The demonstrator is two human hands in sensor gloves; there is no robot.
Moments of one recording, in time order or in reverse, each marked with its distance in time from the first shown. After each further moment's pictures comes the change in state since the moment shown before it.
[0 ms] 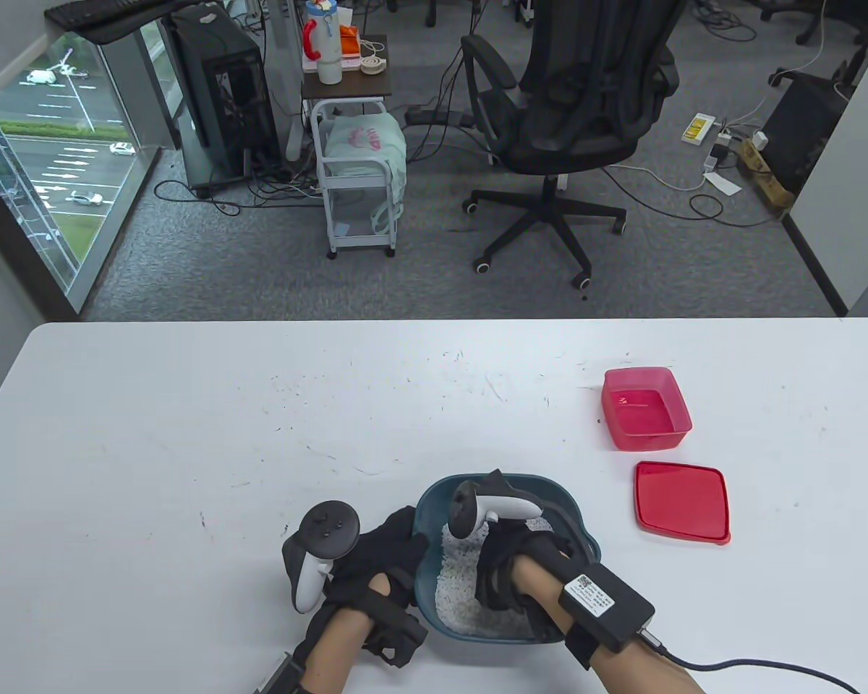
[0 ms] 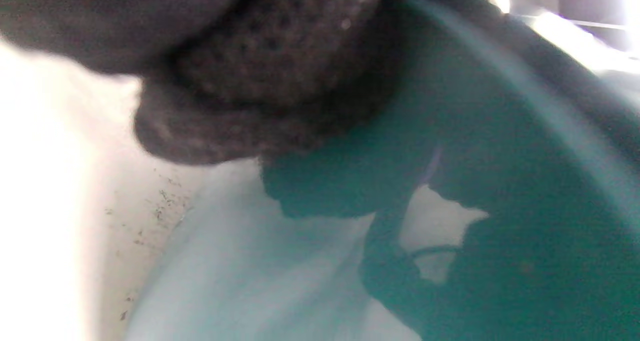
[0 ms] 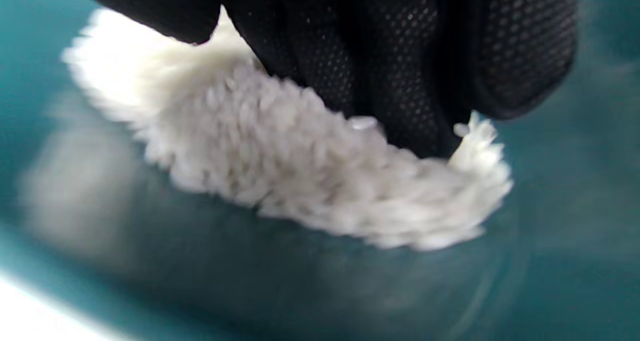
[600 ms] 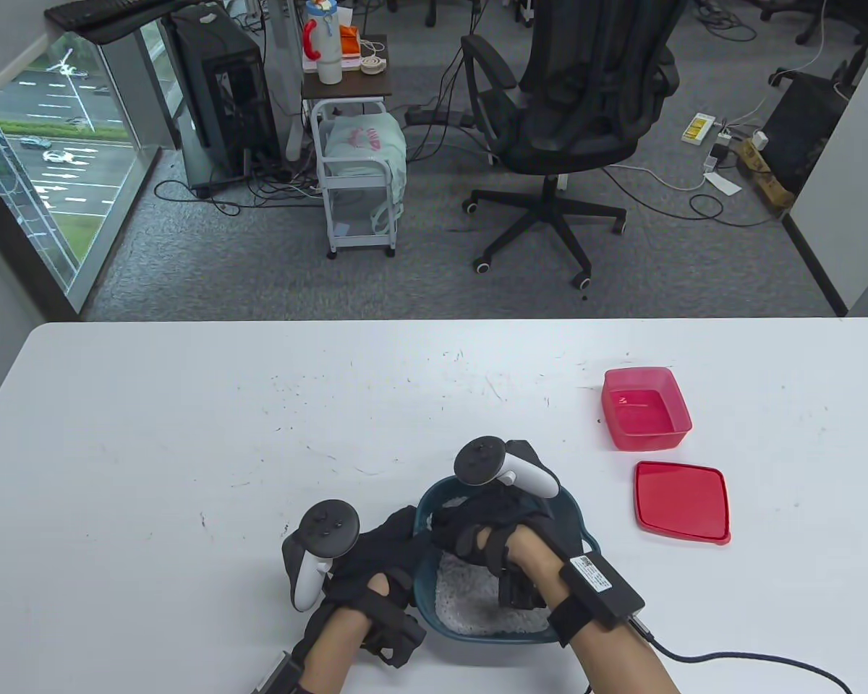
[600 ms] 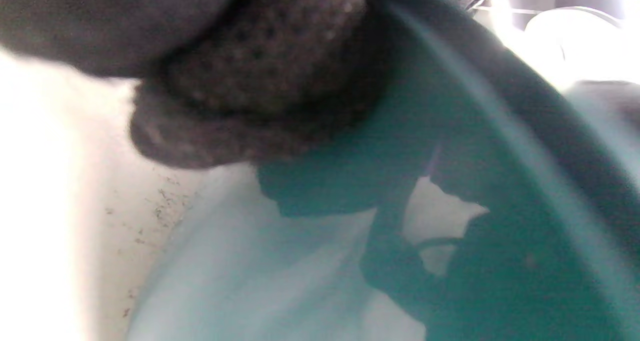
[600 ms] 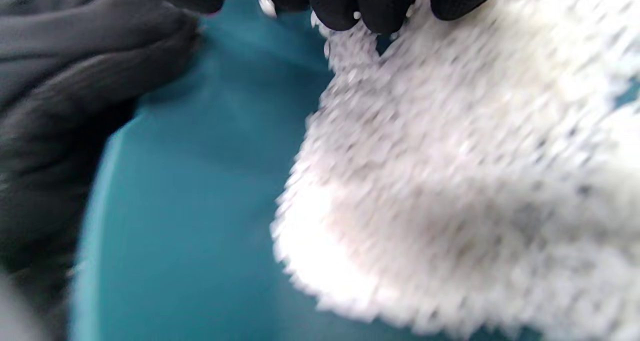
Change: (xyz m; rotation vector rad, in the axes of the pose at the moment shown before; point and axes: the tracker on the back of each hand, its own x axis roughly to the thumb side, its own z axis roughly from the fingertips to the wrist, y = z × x) left_hand 0.001 0.001 0.000 -0.018 -0.012 -0.009; right_hand -0.008 -0.042 -0.002 -0.289 -0.151 -0.301
